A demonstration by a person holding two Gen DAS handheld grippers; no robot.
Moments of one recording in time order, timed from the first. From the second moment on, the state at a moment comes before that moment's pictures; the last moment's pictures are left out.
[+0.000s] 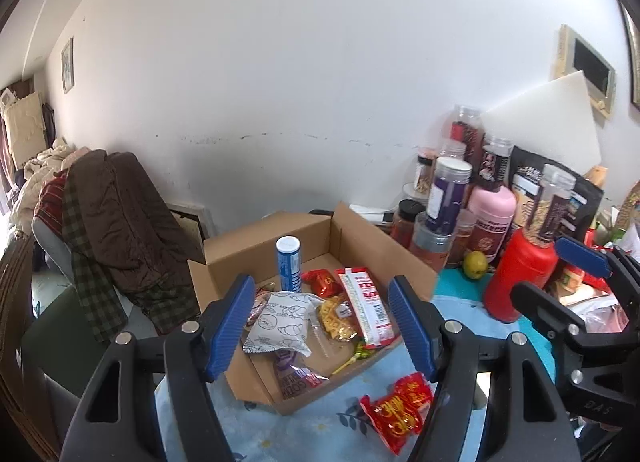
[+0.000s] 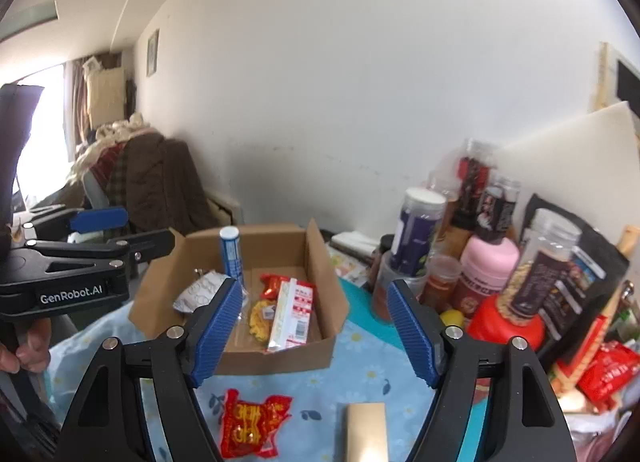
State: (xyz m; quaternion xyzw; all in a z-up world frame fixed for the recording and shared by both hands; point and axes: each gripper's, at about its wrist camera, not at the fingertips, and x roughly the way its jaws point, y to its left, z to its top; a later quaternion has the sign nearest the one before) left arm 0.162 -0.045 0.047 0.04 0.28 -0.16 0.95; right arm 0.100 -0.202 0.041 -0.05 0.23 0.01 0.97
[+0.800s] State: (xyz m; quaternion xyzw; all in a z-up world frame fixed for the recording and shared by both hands) left arm 0.061 -0.059 0.060 0.02 0.26 -0.26 0.93; right arm -0.014 -0.220 0.049 -0.02 0.20 -0.05 0.98
